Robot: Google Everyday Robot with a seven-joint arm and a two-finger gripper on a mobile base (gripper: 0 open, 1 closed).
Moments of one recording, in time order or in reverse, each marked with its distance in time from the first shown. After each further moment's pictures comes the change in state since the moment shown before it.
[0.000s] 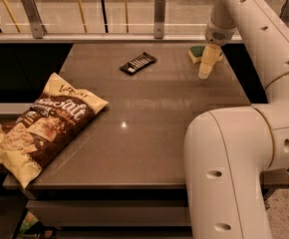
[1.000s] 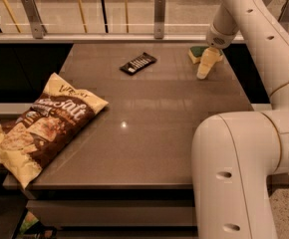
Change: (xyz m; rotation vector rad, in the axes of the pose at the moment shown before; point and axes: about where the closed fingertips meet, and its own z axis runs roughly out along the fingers) arm -0.008 -0.026 0.024 0.077 -0.115 -0.020
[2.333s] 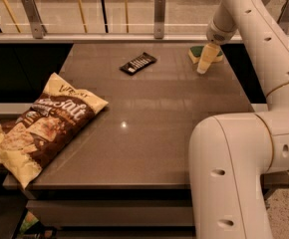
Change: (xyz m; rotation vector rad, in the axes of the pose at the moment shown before) arm -0.004 -0.025 -0.002 0.086 -0.012 -0.009
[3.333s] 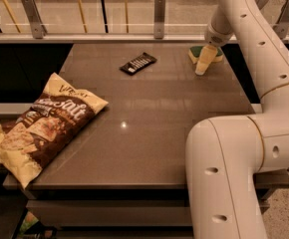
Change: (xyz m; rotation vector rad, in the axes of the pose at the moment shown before) arm 0.000 -0.003 0.014 0.004 0.008 0.005
